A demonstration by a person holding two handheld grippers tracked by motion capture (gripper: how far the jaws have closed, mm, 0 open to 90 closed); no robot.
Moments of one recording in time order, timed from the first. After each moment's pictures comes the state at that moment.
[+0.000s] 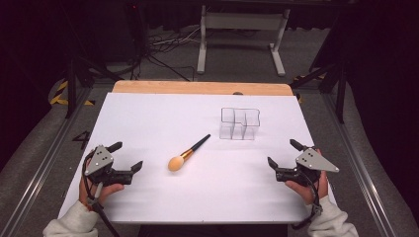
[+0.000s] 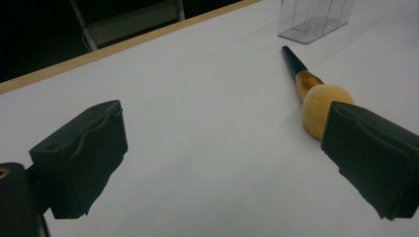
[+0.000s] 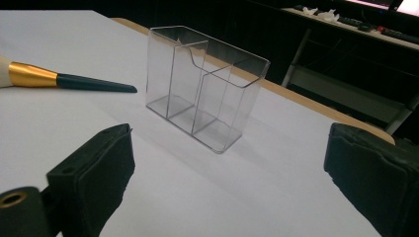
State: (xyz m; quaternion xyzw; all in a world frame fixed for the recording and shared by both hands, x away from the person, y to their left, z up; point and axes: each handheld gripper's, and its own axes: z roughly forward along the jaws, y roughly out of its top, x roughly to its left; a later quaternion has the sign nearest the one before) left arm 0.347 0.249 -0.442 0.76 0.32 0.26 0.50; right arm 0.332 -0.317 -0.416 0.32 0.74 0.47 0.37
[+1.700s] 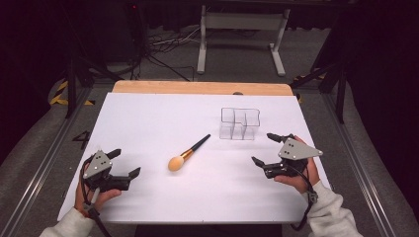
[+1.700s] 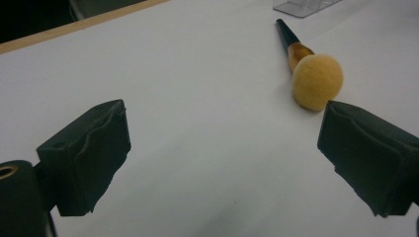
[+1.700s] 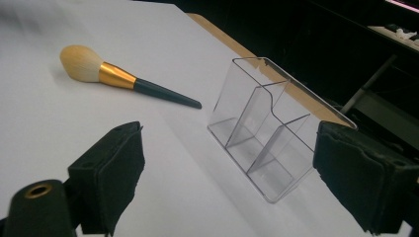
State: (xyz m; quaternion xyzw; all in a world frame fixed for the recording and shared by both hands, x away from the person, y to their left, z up) left arm 0.341 0.250 -0.444 0.78 0.33 0.22 0.48; right arm 0.350 -0.279 -0.382 0.20 0.81 0.46 0.30
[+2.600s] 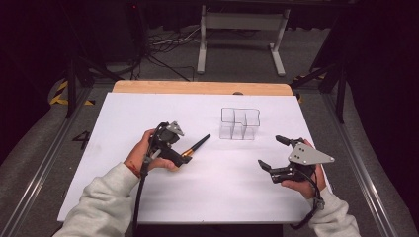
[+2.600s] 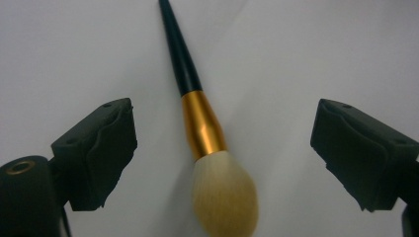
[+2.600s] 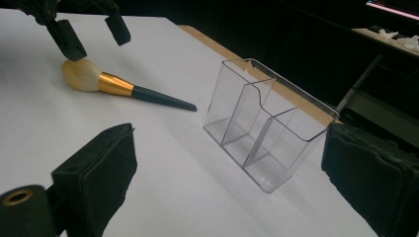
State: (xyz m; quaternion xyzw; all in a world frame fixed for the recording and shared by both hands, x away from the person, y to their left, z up) left arm 0.433 0.088 -0.396 0.92 0.25 0.04 0.29; right arm 0.336 -0.294 -0.384 0.22 0.79 0.48 0.31
